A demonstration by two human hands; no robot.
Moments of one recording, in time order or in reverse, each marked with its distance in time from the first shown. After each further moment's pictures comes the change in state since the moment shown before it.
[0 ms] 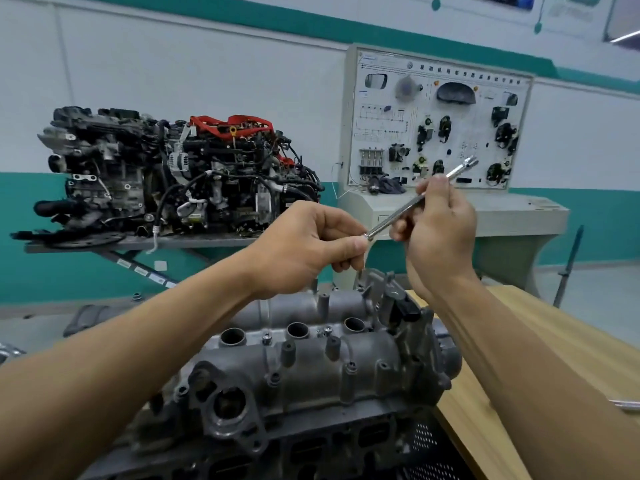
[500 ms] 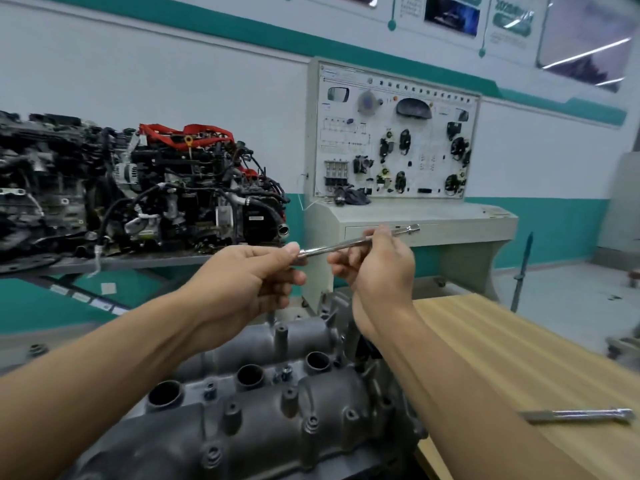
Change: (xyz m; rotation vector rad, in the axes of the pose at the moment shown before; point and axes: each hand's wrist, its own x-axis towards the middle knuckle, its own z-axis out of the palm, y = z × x) left_hand 0.025 -0.047 0.004 -0.539 0.203 -0.394; right_hand 0.008 0.038 0.000 0.069 0.100 0.245
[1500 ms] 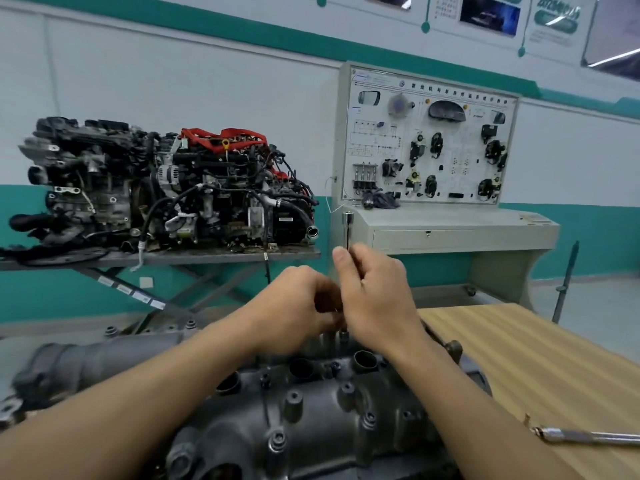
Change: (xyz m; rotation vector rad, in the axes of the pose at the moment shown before) left_hand -0.004 -0.020 -0.024 1.047 -0.137 0.352; right_hand -0.027 0.036 0.014 -0.902 -0.336 -0.586
